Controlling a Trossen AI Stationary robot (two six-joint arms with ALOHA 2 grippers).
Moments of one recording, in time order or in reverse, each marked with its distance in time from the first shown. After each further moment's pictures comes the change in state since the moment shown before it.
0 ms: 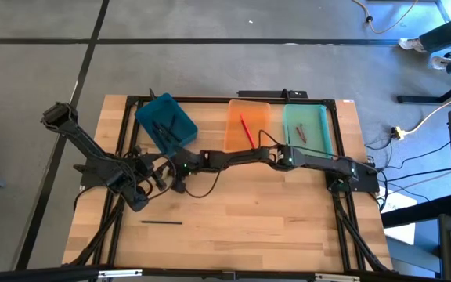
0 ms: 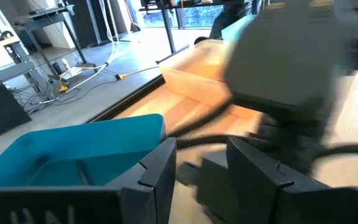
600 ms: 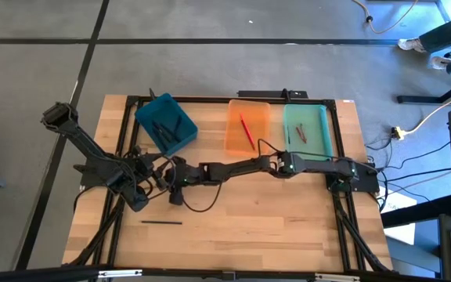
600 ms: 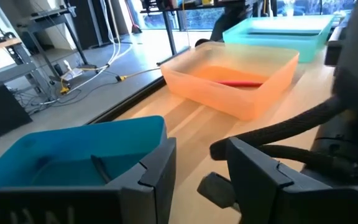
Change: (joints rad) left arm 0.000 0.000 -0.001 0.002 -0.009 -0.002; right arm 0.089 -0.001 0.013 0.082 0.134 -0.111
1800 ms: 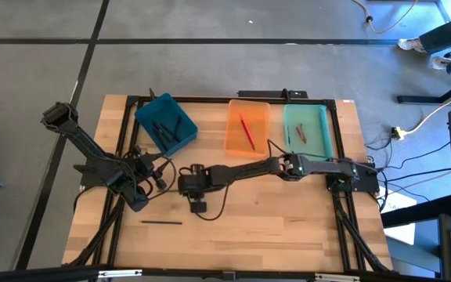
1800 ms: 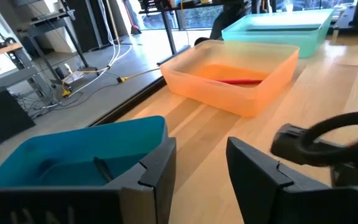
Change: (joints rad) left arm 0.000 0.000 0.000 -0.002 0.003 0.031; right arm 0.078 -0.085 0.011 -0.745 -0.004 -0.010
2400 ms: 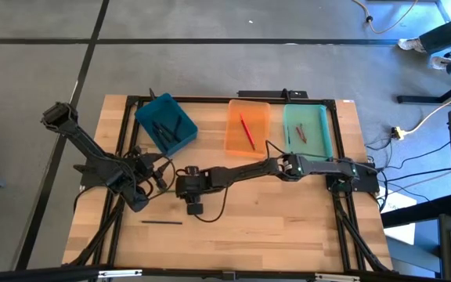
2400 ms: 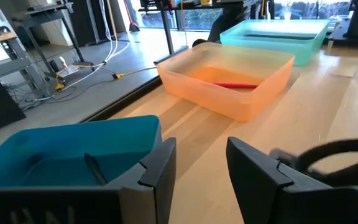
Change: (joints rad) left arm -0.001 -0.001 0.001 0.035 0.001 -0.026; right arm -0.005 -0.022 -0.009 0.172 -0.002 -0.071
